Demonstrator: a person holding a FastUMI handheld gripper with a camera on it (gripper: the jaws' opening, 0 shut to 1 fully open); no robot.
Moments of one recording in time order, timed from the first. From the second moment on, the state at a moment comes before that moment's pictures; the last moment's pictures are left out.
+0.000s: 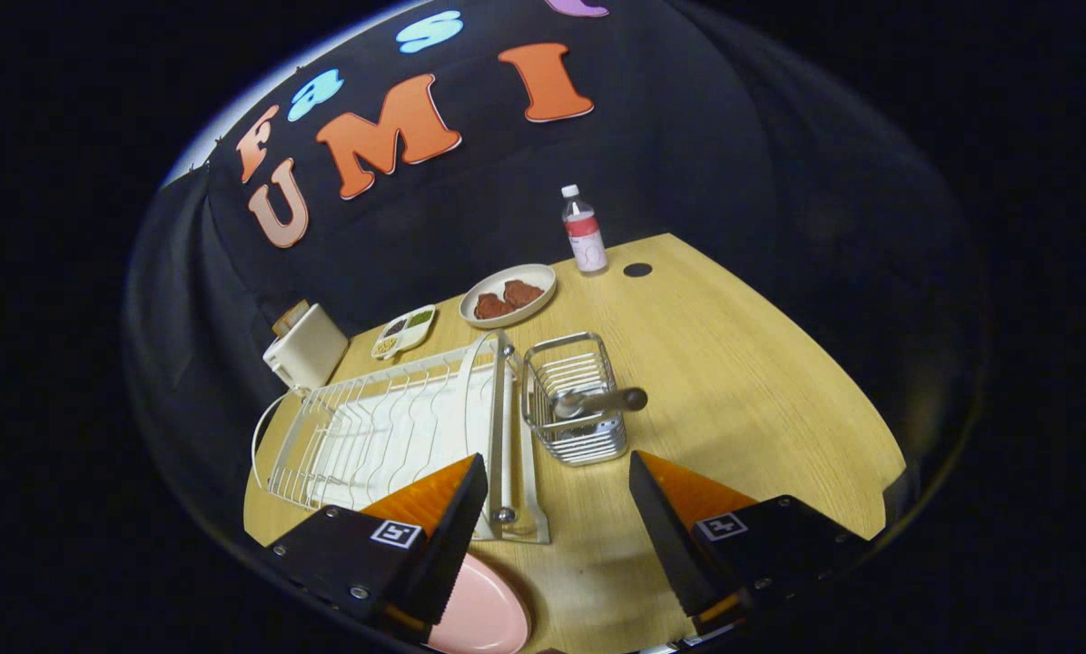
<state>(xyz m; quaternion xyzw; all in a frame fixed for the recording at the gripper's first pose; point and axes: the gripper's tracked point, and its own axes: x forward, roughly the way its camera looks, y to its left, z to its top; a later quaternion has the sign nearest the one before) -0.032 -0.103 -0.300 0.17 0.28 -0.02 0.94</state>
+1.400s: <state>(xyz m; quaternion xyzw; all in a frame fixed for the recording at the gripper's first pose) 0.043 -0.099 -0.245 0.01 0.18 0.01 0.98</state>
